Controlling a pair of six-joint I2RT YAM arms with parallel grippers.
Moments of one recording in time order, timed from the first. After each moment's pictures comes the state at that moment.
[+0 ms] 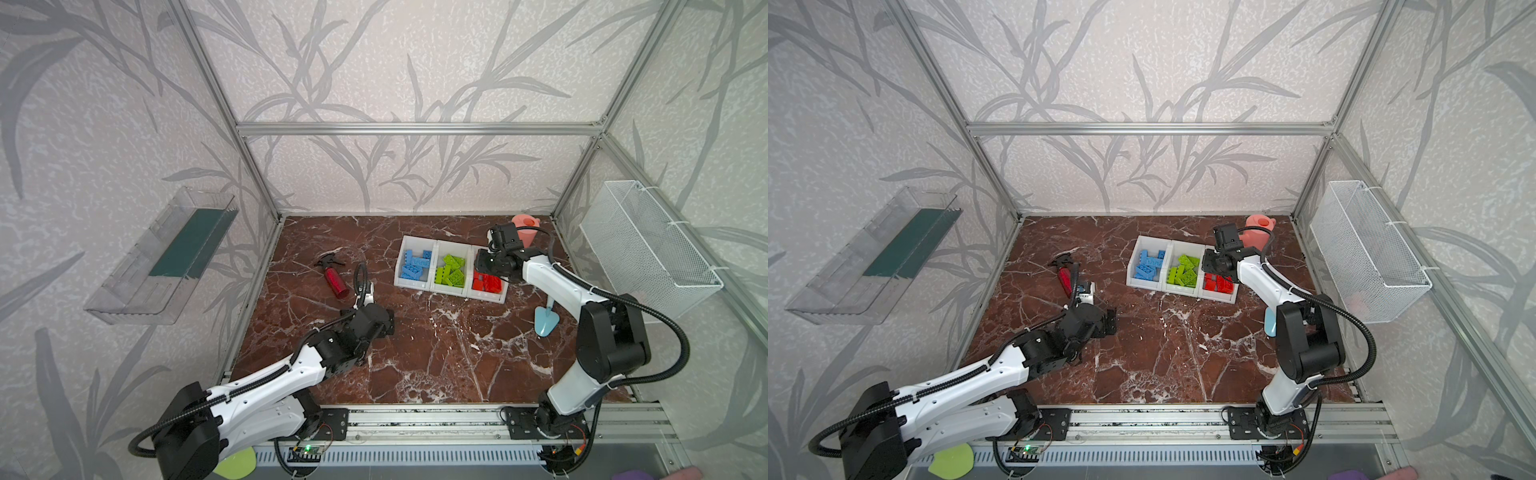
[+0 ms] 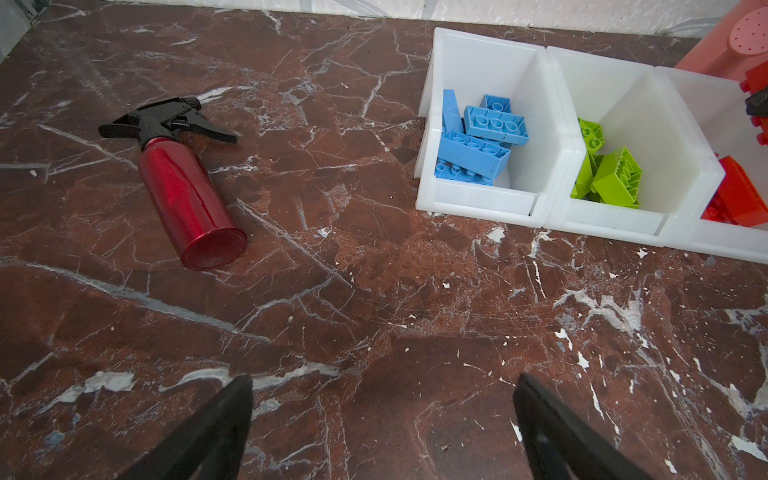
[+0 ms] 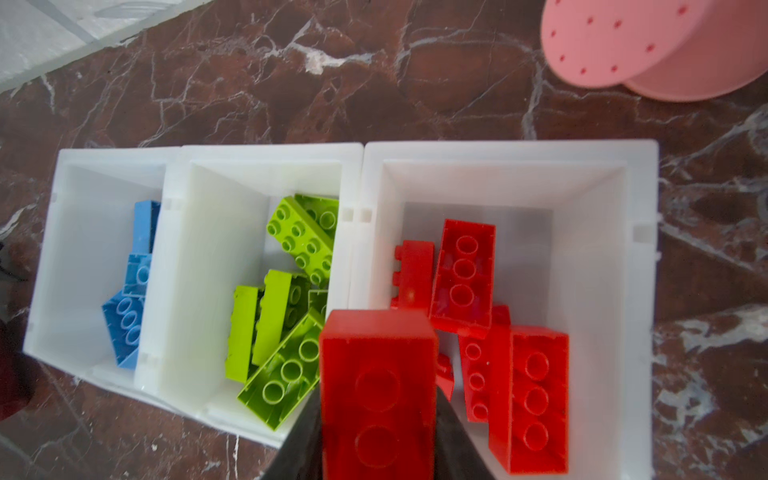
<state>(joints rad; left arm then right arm) -0.84 1.03 0.57 -0.28 -0.55 -0.59 0.25 1.71 1.24 -0.47 -0.03 0.44</state>
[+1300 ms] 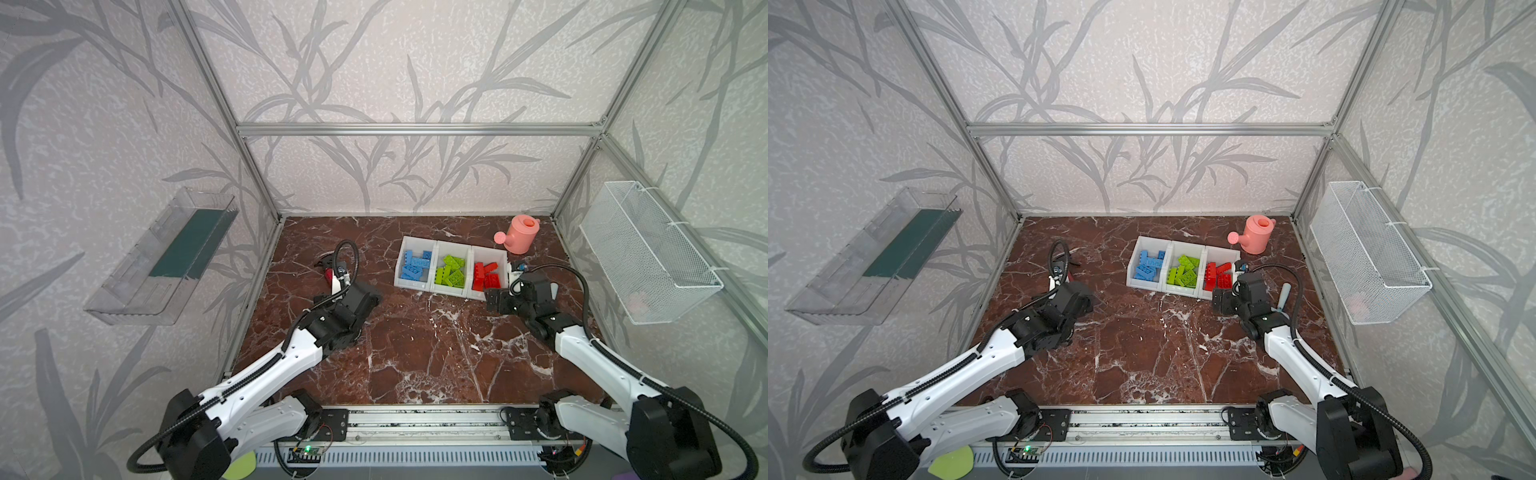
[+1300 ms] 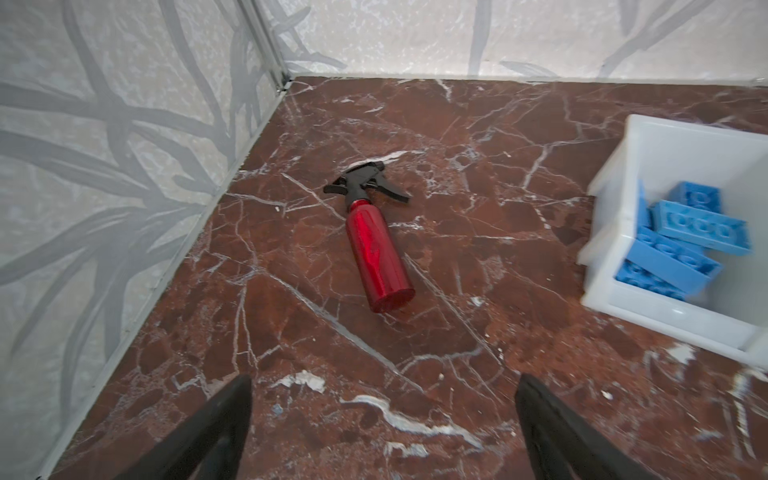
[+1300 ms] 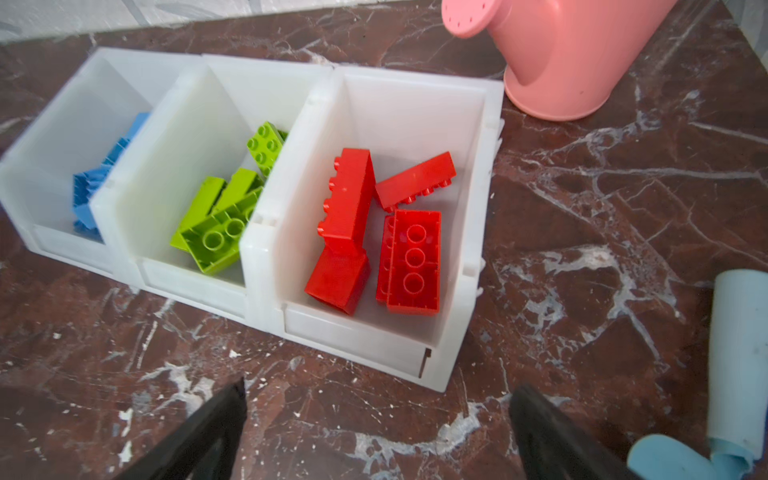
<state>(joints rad) -0.63 1.08 0.78 -0.58 -0.80 -0.55 0.23 1.13 0.53 -0.08 0.06 0.18</state>
